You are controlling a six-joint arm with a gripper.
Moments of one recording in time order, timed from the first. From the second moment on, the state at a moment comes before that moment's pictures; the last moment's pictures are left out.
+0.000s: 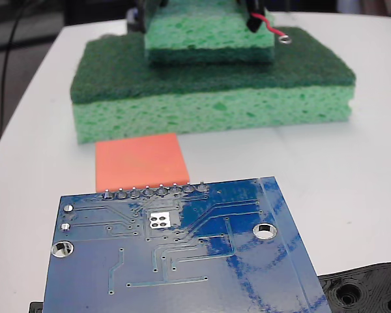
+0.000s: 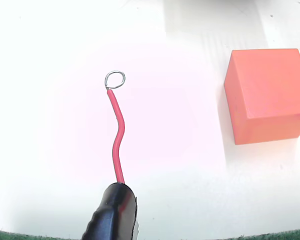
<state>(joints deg) 5.4 174.9 172.1 44.4 -2.3 3.3</state>
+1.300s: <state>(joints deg) 6.2 174.9 172.1 44.4 -1.8 4.0</state>
